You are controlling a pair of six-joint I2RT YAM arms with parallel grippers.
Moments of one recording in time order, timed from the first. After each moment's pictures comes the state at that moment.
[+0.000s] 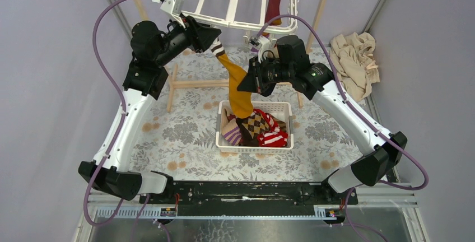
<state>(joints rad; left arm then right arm) -0.26 1.33 1.58 -0.10 0.50 -0.33 0.62 1.50 1.60 -0.59 -0.62 0.26</state>
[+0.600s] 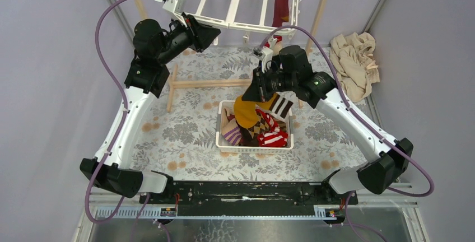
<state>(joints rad) -0.26 1.36 1.59 -0.12 0.50 -0.33 0.62 1.44 1.49 -0.58 -0.62 0.26</state>
